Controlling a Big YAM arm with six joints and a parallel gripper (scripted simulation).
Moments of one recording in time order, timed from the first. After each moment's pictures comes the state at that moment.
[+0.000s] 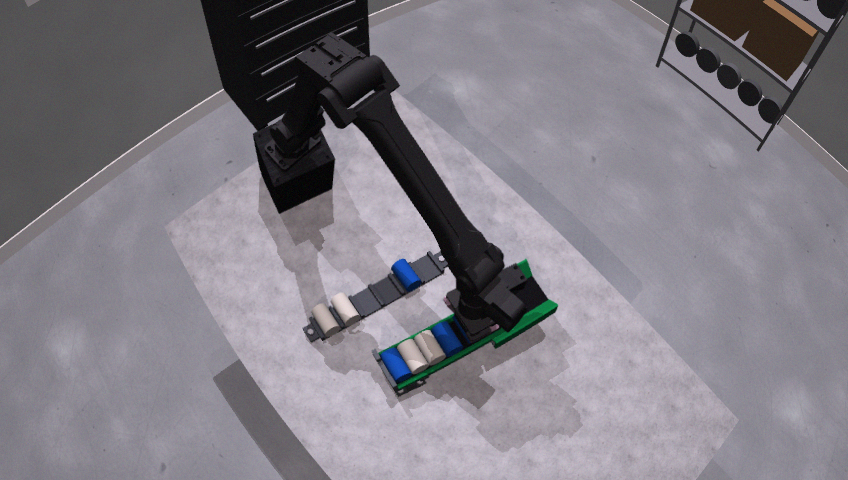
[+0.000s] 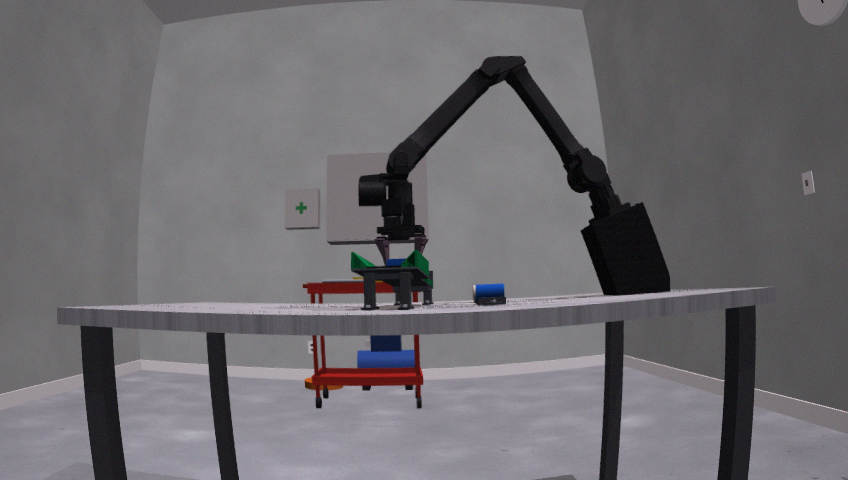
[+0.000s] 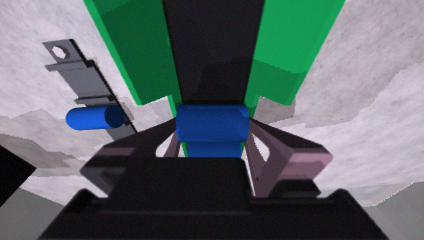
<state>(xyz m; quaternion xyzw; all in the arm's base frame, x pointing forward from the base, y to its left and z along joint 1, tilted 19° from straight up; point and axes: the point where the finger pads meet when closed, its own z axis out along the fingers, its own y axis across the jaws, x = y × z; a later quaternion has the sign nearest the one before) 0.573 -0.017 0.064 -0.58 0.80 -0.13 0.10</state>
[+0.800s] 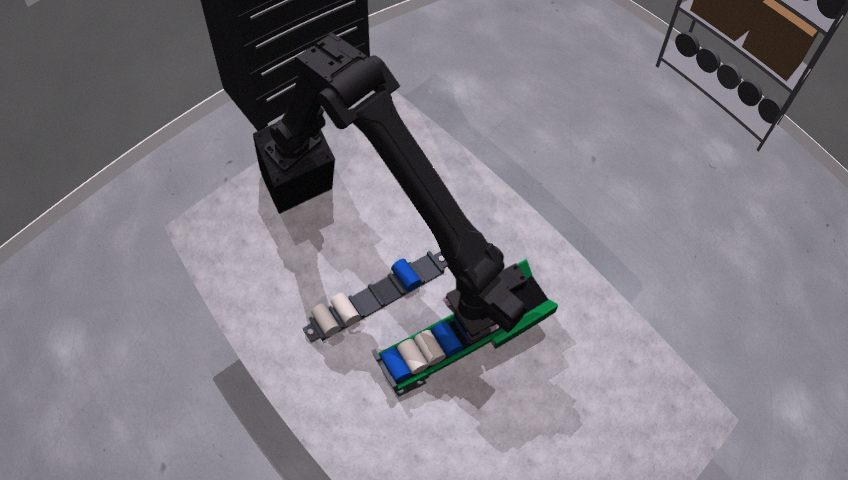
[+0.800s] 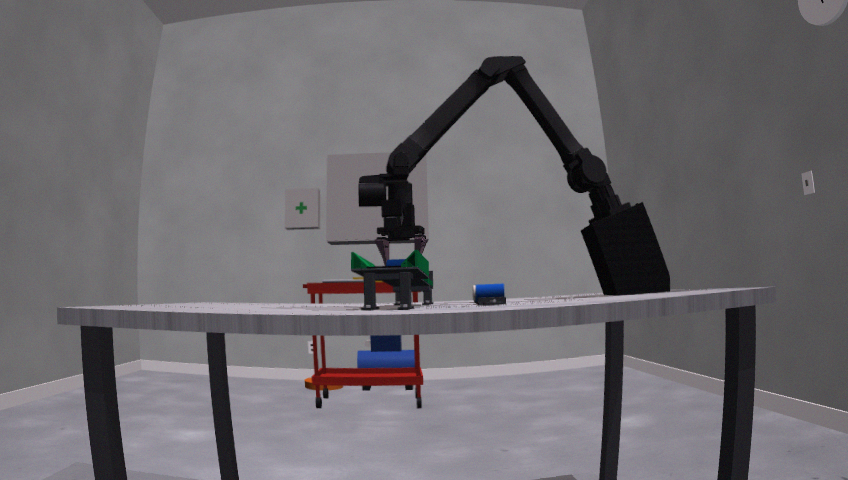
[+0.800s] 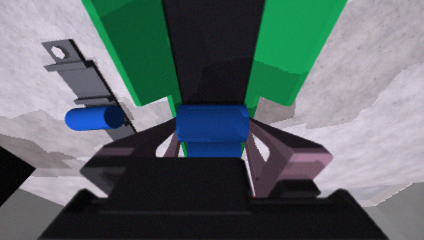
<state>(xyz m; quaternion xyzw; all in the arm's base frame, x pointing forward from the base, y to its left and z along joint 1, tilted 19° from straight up) 0.573 -0.017 0.063 -0.58 0.80 -0.13 0.10</state>
